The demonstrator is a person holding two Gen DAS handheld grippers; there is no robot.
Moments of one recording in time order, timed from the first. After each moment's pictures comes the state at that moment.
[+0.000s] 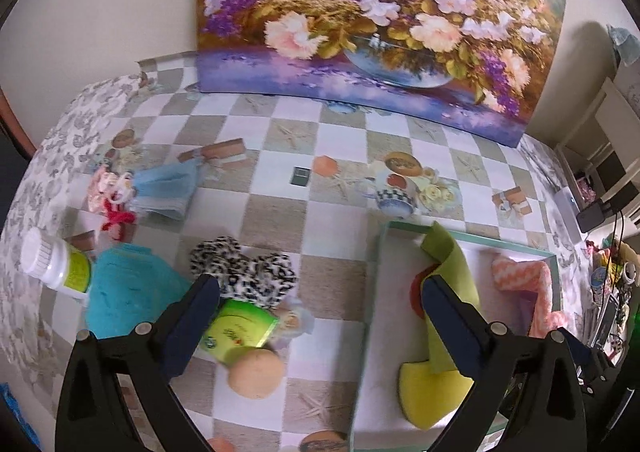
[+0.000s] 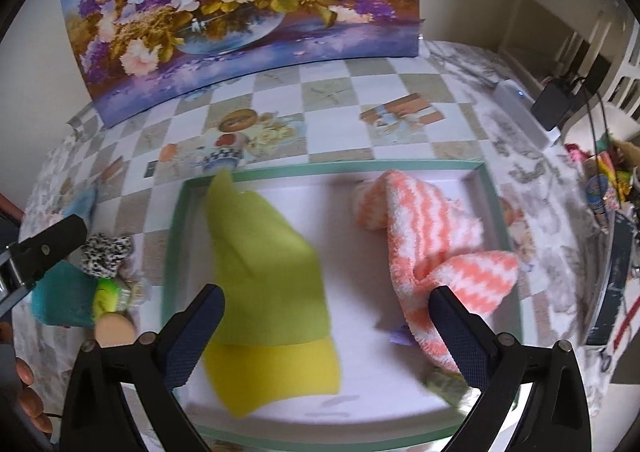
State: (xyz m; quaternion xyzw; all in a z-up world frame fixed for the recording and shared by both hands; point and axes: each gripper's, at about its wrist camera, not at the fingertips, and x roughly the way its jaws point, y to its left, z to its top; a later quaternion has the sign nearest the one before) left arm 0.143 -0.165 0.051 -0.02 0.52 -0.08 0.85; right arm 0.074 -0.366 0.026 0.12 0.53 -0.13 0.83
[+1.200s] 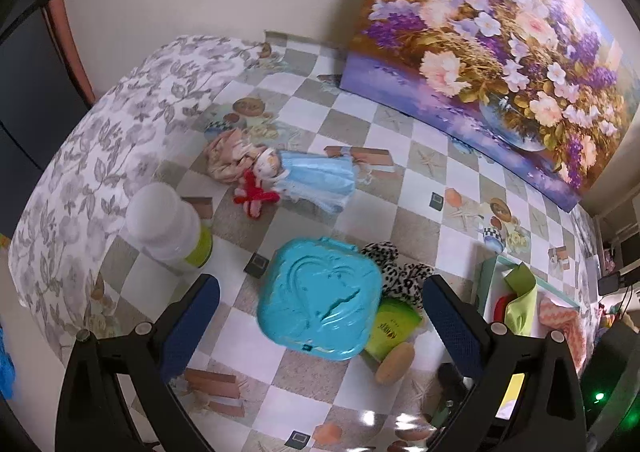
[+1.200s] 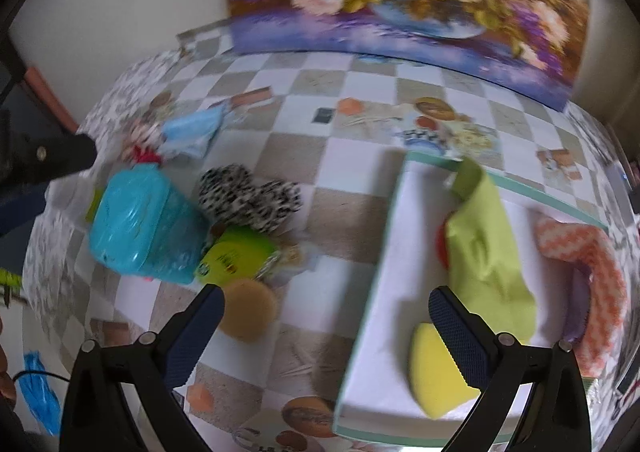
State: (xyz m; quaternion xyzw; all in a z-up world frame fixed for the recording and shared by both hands) left arm 0.140 -0.015 0.063 -0.10 0.53 0.02 0.84; right arm 0.099 -0.198 0.016 0.02 0.55 0.02 0.83
